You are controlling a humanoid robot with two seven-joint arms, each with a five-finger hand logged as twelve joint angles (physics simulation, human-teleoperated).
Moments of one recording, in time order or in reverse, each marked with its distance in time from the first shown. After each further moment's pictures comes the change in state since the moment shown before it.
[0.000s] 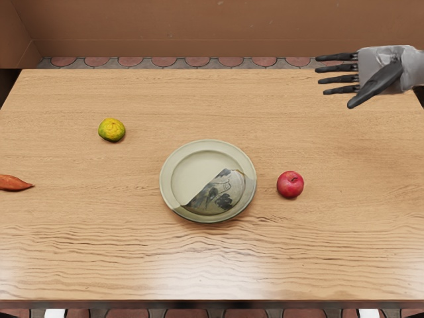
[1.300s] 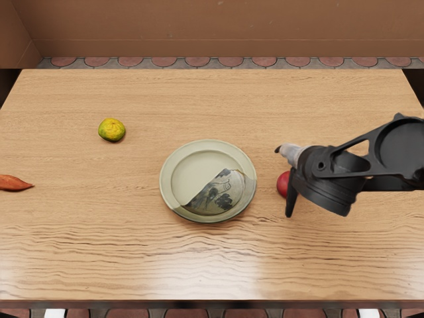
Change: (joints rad) left arm 0.000 0.000 0.000 0.000 0.000 0.000 0.000; right arm 0.482 0.523 -0.908 0.739 -0.361 -1.216 -0.033
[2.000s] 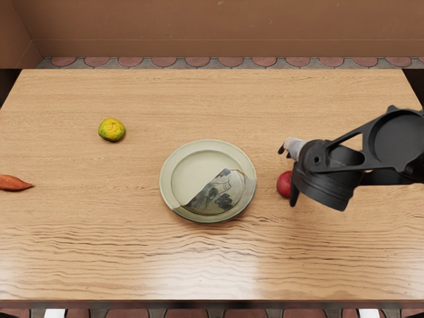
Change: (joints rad) left arm 0.000 0.000 0.000 0.000 0.000 0.000 0.000; right arm 0.071 0.046 -0.065 -0.014 0.065 -0.006 0.000
